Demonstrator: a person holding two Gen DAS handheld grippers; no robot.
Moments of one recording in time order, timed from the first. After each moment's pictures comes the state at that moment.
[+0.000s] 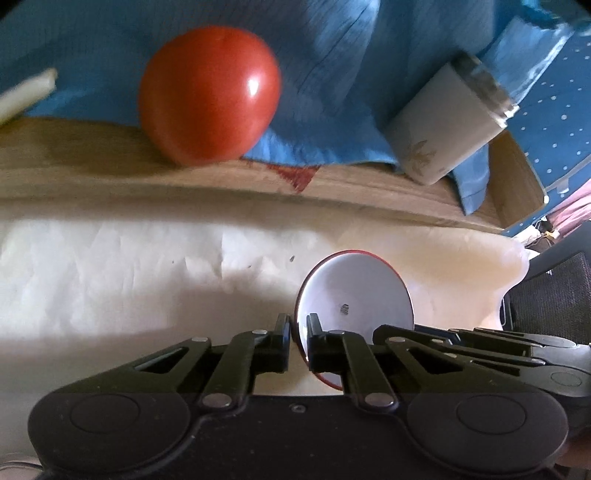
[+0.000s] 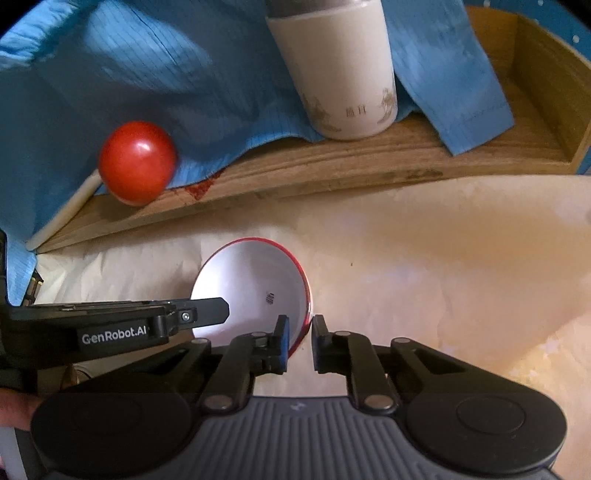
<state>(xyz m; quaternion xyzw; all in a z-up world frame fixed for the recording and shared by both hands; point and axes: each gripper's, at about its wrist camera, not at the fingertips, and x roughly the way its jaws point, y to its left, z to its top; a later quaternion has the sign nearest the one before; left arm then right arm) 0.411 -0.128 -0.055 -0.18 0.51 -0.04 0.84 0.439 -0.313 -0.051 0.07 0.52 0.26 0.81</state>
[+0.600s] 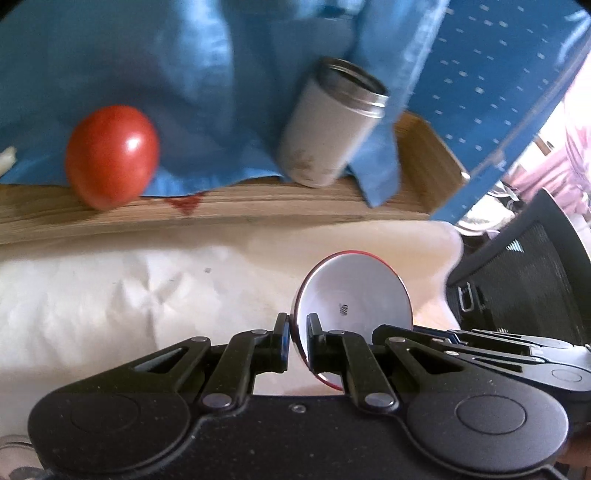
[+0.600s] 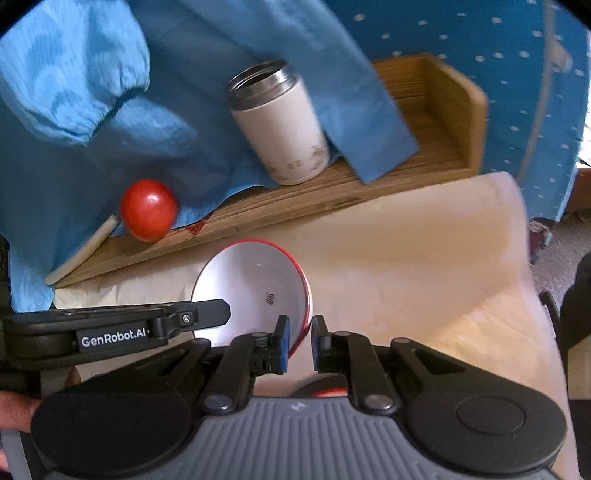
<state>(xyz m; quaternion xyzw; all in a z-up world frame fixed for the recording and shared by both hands) 0.388 -0.188 -0.010 -0.13 0.47 -0.10 0.87 0.394 -0.388 -0.014 0.12 0.47 0.22 0.85</state>
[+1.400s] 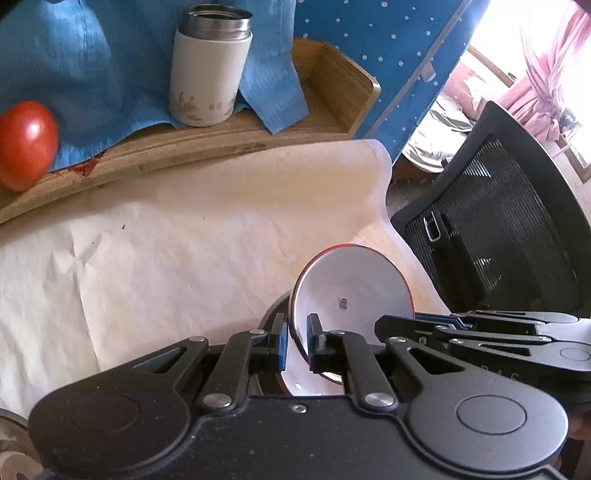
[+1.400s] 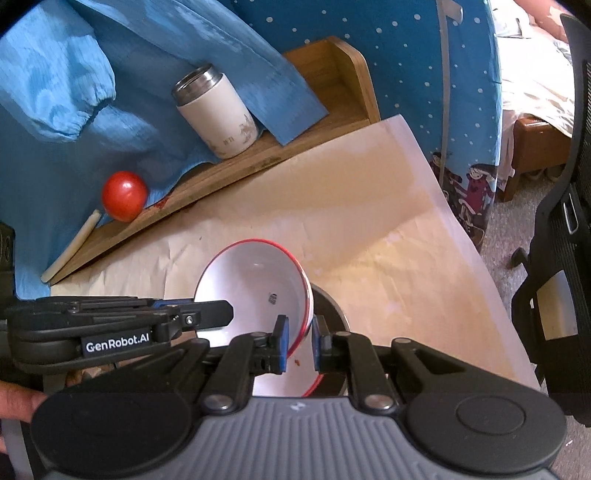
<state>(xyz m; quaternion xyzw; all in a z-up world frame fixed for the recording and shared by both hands) 0.354 -0.257 -0.016 -0.06 0.51 -0.16 0.84 0.339 -0.459 -0.026 0.16 0.49 0.19 0.84</state>
